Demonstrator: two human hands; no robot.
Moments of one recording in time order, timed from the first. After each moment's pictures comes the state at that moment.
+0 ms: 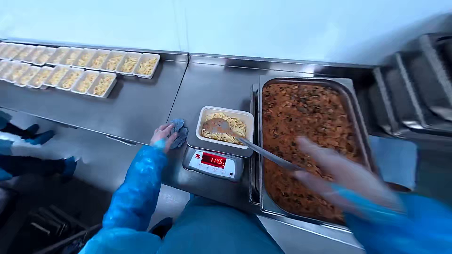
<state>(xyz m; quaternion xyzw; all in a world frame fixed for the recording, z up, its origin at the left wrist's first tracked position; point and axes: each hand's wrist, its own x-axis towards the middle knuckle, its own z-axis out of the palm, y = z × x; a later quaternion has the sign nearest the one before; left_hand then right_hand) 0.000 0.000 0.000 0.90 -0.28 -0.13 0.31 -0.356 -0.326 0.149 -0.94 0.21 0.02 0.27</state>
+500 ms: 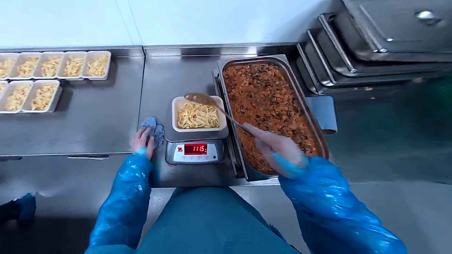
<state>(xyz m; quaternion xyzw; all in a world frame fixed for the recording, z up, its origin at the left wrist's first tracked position) 0.005 0.014 -0.068 0.87 -0.36 -0.05 0.32 -0.340 -0.257 0.130 -0.94 0.26 -0.04 0.22</state>
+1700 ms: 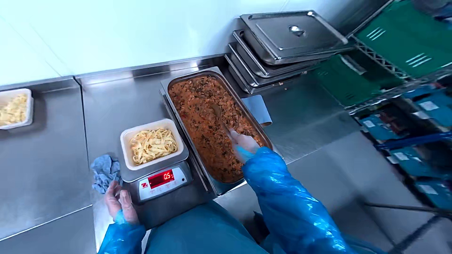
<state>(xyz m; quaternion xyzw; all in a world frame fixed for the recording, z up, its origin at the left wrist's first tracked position) -0.106 -0.021 -0.045 0.78 -0.21 -0.06 0.59 -0.340 -0.330 0.118 -0.76 0.59 0.17 0.22</state>
